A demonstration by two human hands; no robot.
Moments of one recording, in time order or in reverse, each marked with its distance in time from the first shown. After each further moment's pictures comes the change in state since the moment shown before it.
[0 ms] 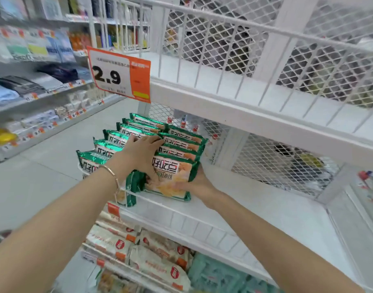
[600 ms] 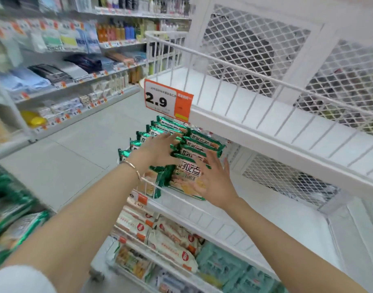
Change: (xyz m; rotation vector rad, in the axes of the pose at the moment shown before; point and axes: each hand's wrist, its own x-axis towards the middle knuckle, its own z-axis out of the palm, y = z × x) left_hand -0.054 -0.023 -0.037 -0.263 0.073 -0.048; right_hand -0.044 -0.061 -0.005 -1.174 0.000 -0.457
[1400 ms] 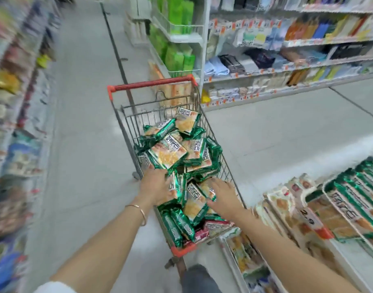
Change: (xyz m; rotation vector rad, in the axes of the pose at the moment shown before) left_hand -0.467 -0.302 0.060 -0.329 0.137 -1.024; right_hand 0.042 -0.463 0.128 0.148 -0.463 -0.564
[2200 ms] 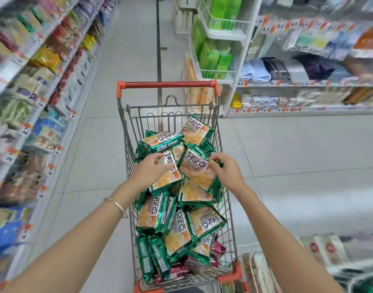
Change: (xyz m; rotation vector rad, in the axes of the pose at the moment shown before) left_hand 0.100 0.035 -0.041 -0.532 0.114 -0.252; right_hand 0.181 0.048 -0.102 0.566 0.149 -0.152
